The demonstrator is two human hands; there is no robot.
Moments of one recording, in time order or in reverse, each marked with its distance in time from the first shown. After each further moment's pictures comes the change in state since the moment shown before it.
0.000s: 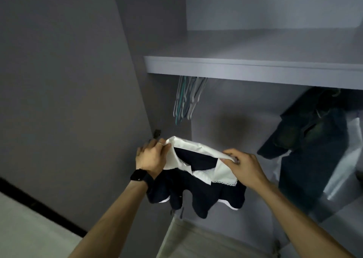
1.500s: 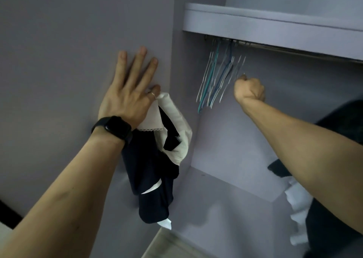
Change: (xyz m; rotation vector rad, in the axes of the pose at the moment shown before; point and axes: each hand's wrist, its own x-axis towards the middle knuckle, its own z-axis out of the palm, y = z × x) left_hand 0.048 -0.094 -0.052 1.122 0.439 0.269; right_hand 0.235 -0.094 0.084 -0.083 0.510 0.371
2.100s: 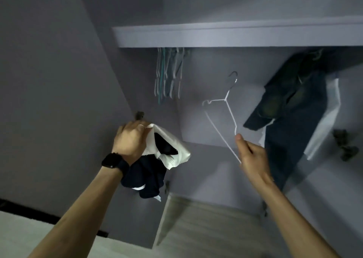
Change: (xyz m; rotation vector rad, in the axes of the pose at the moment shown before) left_hand -0.018 0.046 -0.090 -1.123 -0.296 -0.088; right_hand -0.175 0.176 -0.200 0.412 -0.256 0.036
